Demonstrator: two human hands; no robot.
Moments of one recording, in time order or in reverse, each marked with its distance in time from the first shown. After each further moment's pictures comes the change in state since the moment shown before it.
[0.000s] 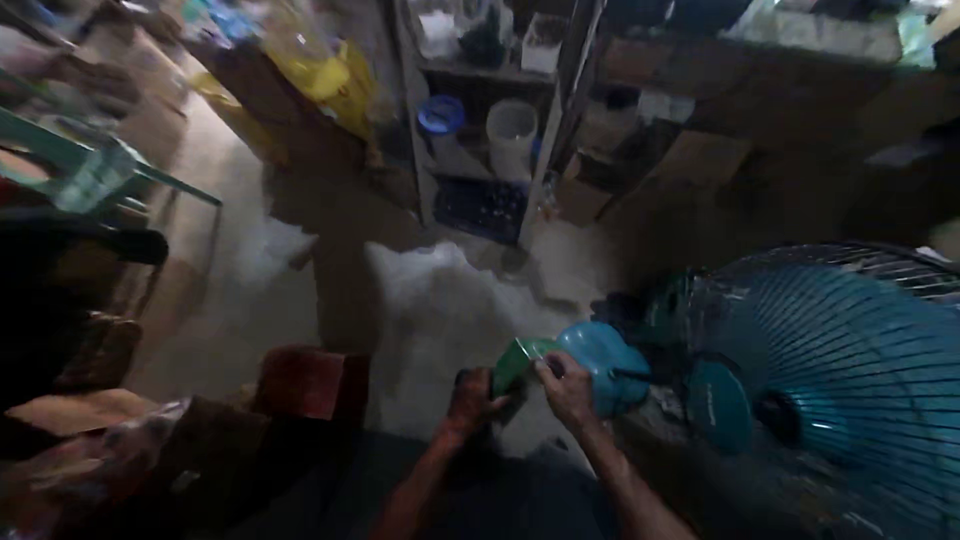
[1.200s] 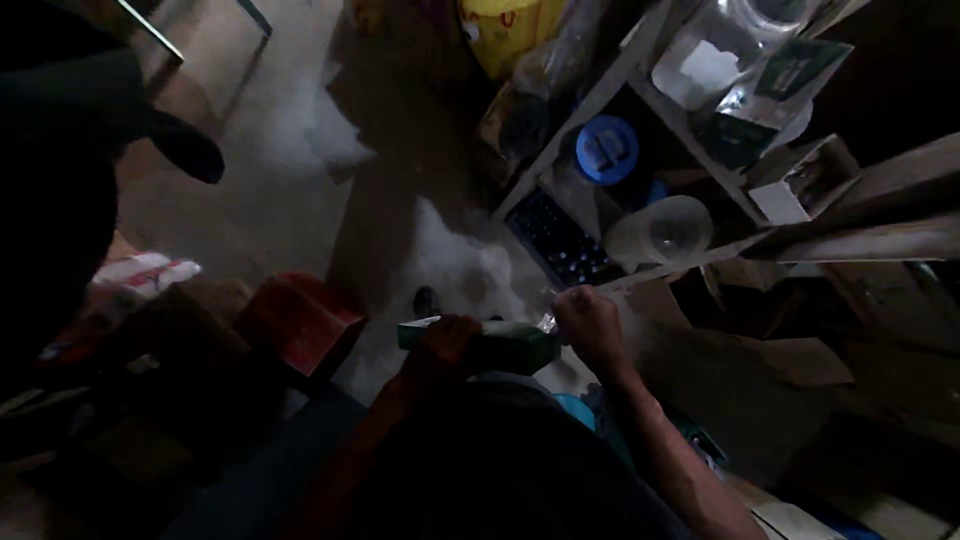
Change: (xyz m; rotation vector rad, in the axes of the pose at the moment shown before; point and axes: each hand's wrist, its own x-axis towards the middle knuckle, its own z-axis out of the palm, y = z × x) left_hand 0.200 -0.112 -0.299 0.079 0.586 0.233; right_hand 0.392 -0.287 0.140 -0.244 -0.461 -0.009
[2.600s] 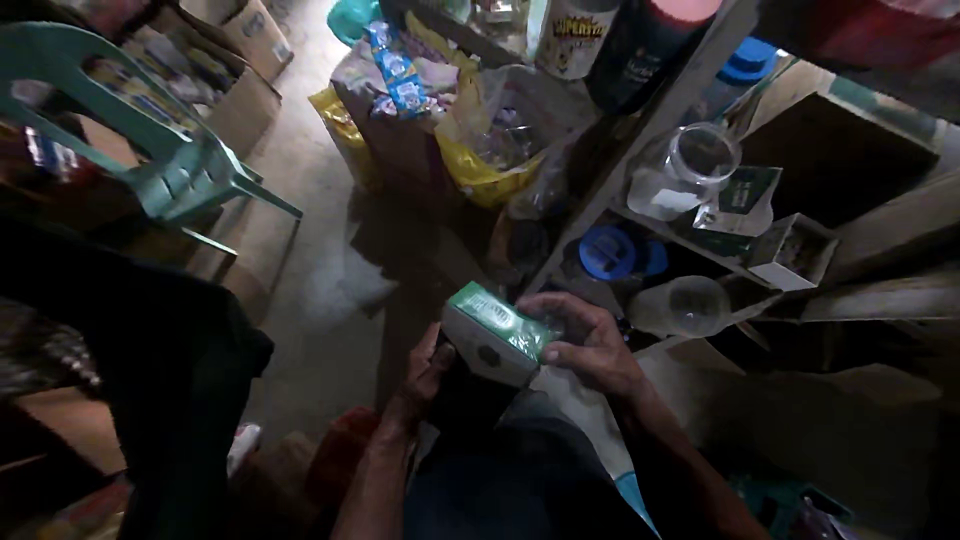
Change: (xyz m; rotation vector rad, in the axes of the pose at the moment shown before) left_hand 0.182 -0.113 -0.198 -0.778 0.103 -0.103; right_hand 0.104 -0.203 0.019 0.661 -0.285 -0.745
